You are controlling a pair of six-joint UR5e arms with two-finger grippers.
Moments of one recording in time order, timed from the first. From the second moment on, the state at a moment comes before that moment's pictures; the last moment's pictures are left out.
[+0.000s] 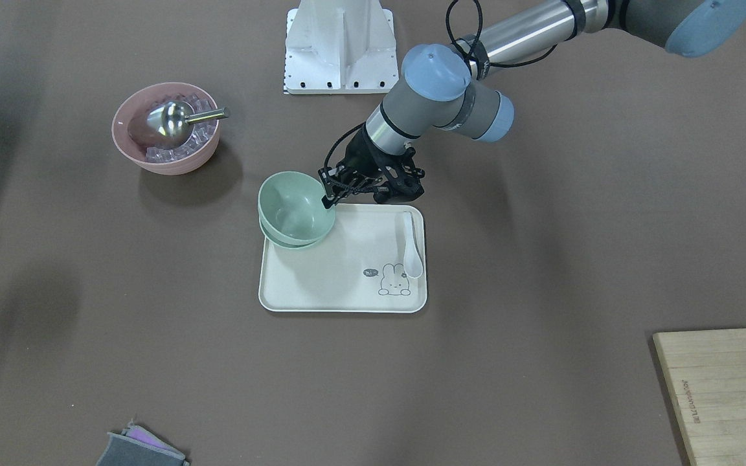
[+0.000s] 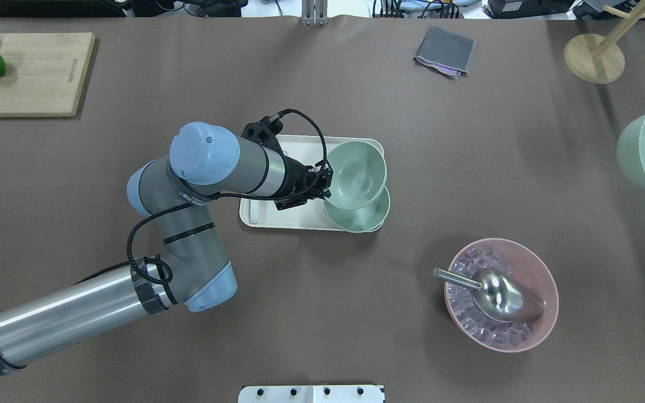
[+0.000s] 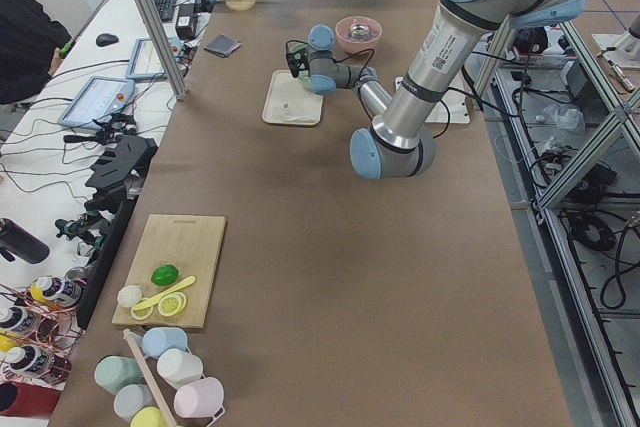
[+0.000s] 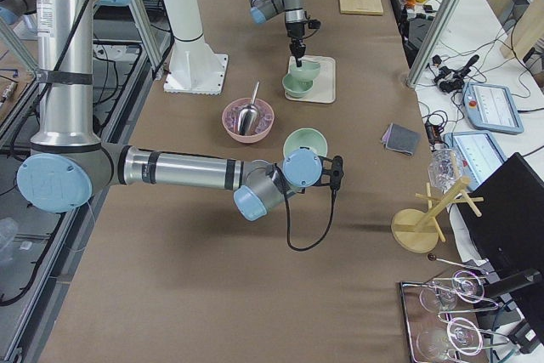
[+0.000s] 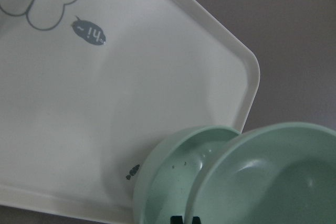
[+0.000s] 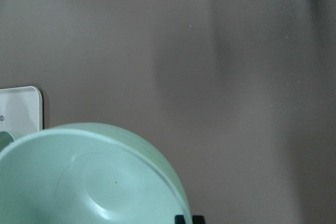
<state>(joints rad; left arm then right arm) -0.53 -2.29 -1.44 -2.31 -1.90 -1.81 1.46 -1.63 1.56 -0.87 2.82 0.69</state>
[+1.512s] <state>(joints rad) -0.51 -2.28 -1.45 -2.31 -1.89 -1.82 1.46 -1.63 1.56 -0.87 2.82 0.69</state>
